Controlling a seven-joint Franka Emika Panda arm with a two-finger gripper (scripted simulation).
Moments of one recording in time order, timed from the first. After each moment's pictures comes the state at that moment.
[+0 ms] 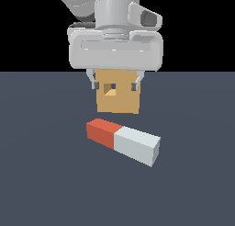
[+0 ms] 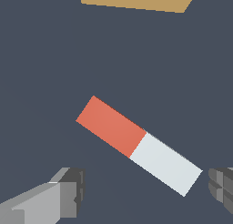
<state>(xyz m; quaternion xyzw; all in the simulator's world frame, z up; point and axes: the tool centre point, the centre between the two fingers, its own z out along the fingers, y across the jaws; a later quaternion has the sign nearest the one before) -0.006 -0.012 0.161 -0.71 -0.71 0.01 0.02</state>
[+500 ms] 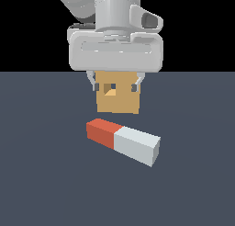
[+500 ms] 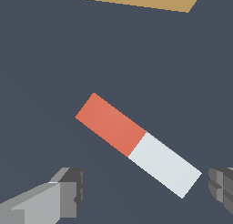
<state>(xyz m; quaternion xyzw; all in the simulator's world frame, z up) -0.004 -0.014 0.158 -0.69 -0.72 0.01 0.01</state>
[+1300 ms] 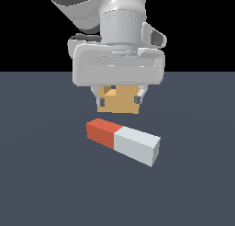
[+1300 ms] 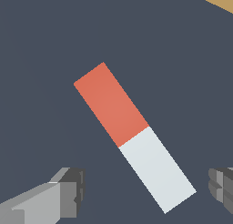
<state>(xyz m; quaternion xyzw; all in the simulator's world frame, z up) 0.007 -0.032 0.129 -0.57 -0.82 0.00 0.01</state>
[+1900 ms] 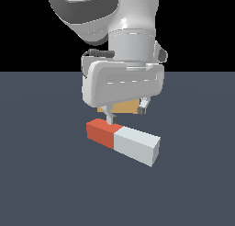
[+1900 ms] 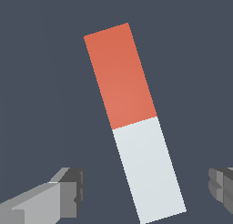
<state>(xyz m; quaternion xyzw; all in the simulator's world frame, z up) 0.025 -0.046 0.100 -0.44 -0.90 0.00 0.01</state>
